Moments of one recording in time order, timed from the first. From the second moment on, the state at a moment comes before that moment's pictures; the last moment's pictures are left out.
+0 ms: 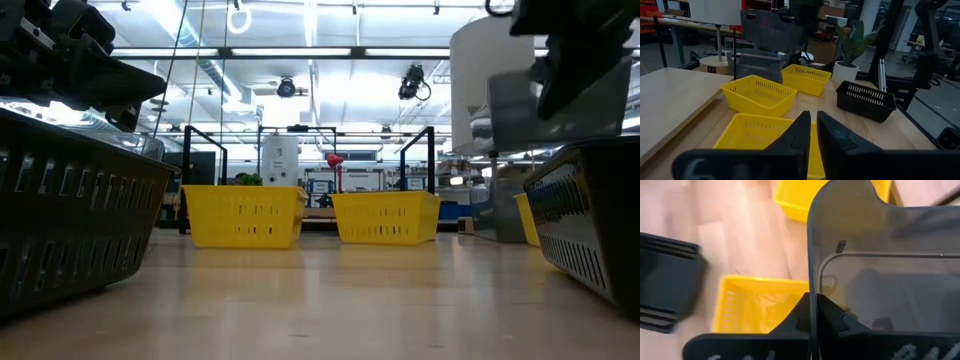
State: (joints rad) left arm -0.31 0.46 0.01 0.42 -0.35 -0.17; right arm 0.32 0.94 0.80 -0.98 0.30 0.50
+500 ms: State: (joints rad) left arm -0.31 0.46 0.01 0.42 -0.35 -0.17; right arm 0.17 0.94 0.72 -0.99 0.32 0.36
